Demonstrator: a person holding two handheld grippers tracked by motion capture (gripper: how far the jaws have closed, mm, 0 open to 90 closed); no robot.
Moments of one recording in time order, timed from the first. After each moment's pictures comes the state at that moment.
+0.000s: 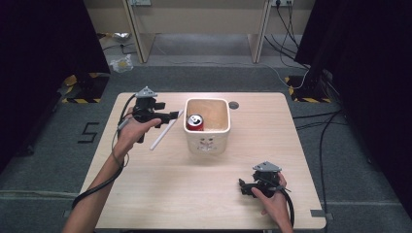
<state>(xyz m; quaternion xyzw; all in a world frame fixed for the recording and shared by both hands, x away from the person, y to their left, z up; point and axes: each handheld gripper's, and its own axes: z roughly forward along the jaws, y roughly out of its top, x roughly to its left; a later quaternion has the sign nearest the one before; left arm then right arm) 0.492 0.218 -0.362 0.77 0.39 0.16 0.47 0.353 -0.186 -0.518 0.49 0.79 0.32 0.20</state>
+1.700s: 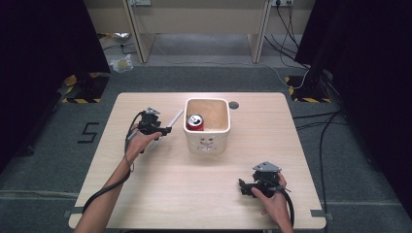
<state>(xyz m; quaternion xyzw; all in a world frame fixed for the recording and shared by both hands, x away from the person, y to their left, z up) 0.539 0.237 -0.491 0.79 0.47 0.16 0.36 0.352 -0.186 -0.518 0.49 0.79 0.32 0.20</state>
